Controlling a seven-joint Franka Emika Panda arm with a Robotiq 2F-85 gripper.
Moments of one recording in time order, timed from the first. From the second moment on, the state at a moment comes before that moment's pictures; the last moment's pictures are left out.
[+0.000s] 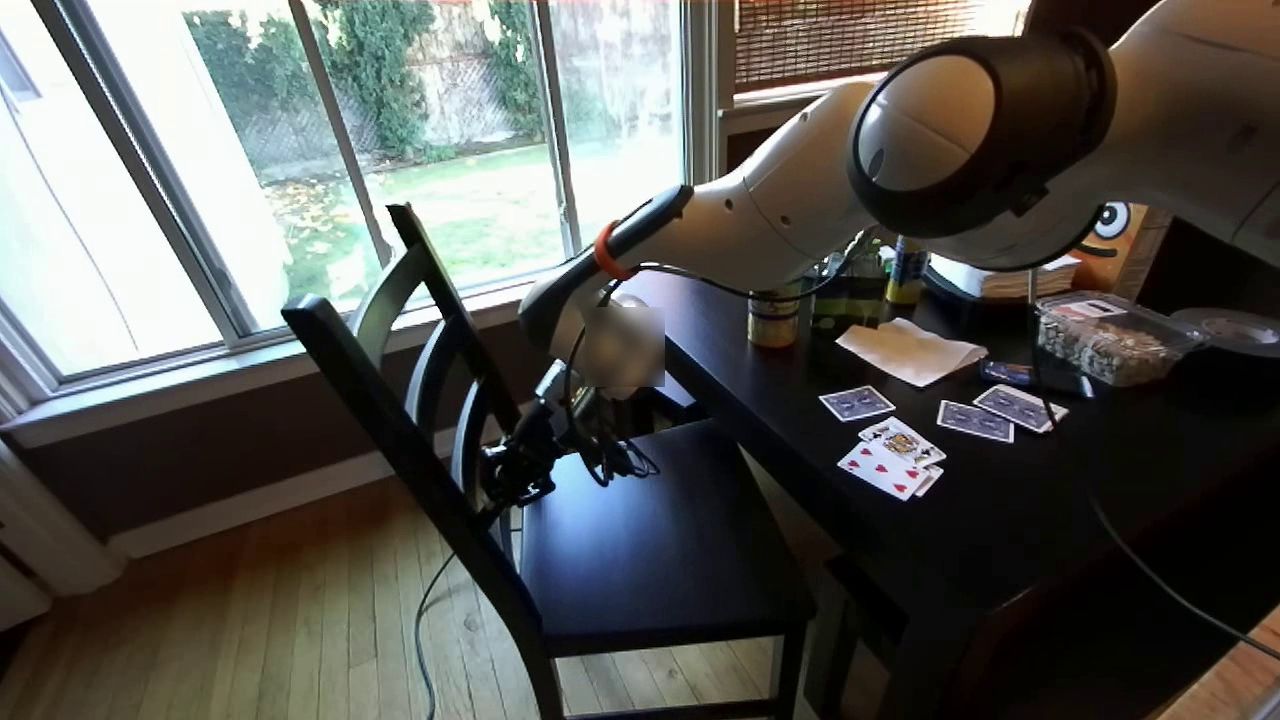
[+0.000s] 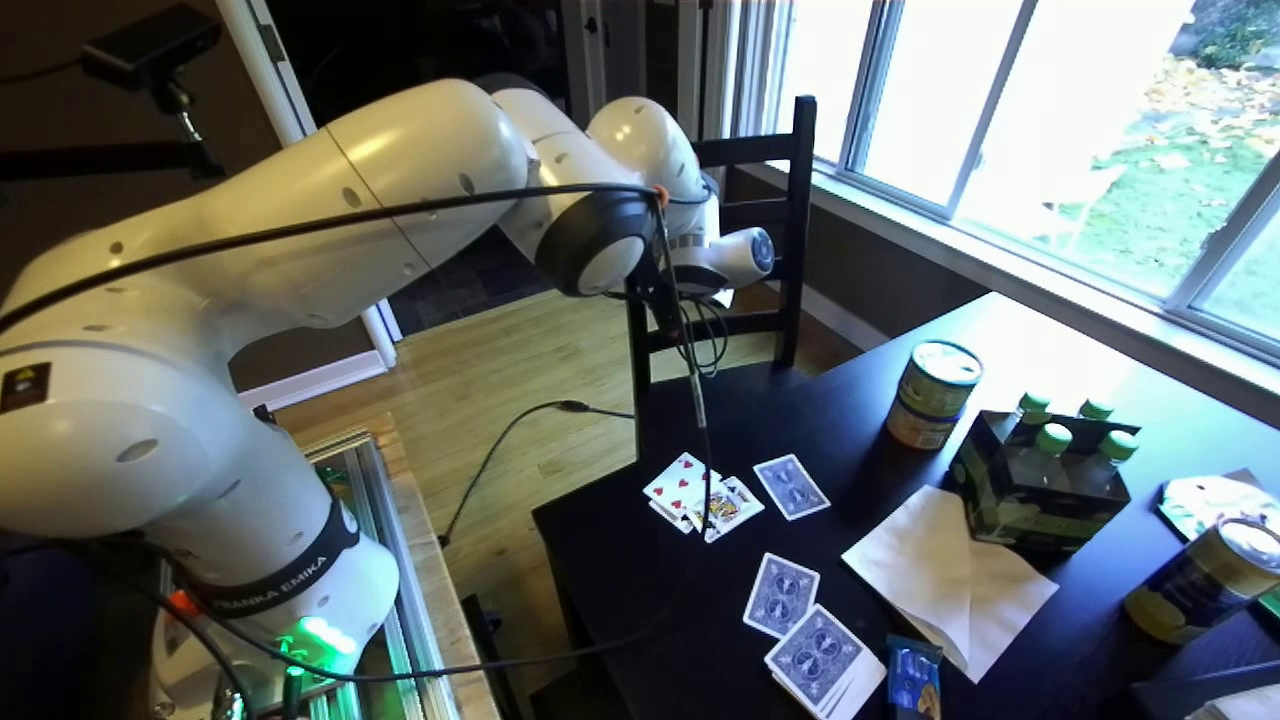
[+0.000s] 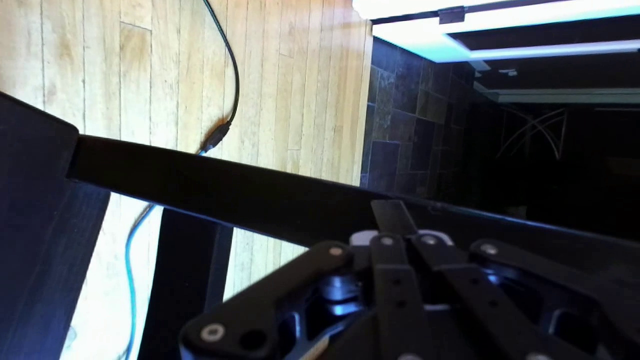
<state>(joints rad) 0.01 1.26 0.47 -1.24 0.63 2.28 -0.46</state>
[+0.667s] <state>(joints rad) 0.03 1.30 0.48 -1.18 0.63 2.28 -0.46</state>
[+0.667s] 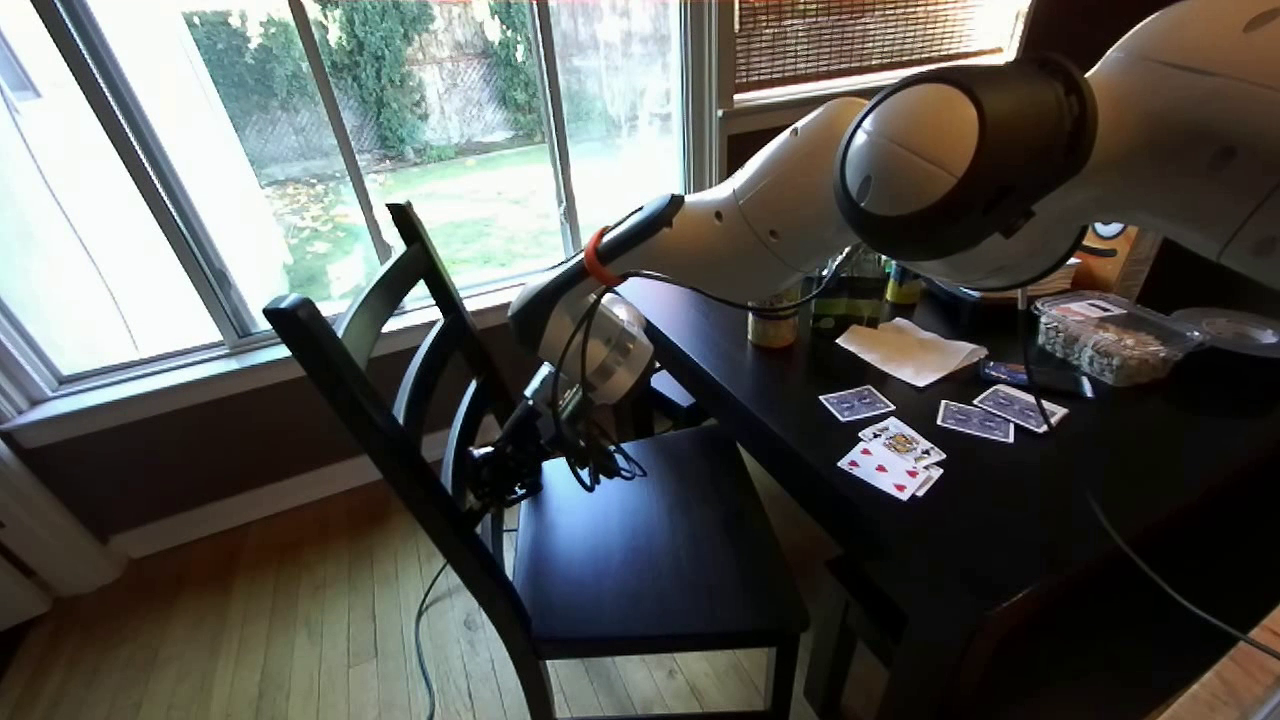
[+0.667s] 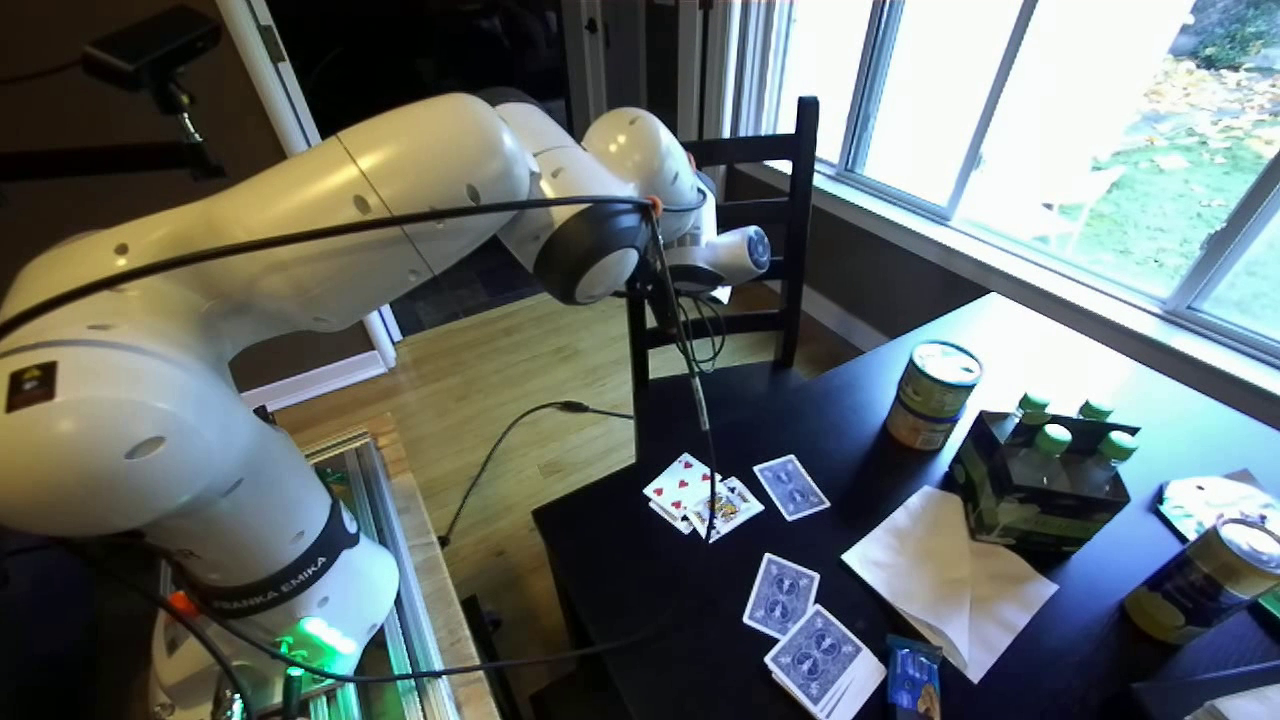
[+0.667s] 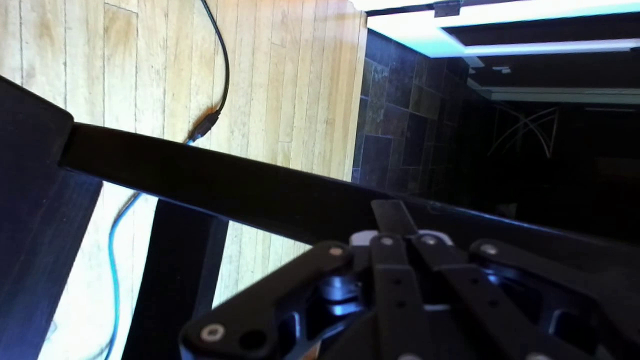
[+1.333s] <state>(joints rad) 0.07 1.33 0.48 -1.11 0.61 2.28 -0.46</state>
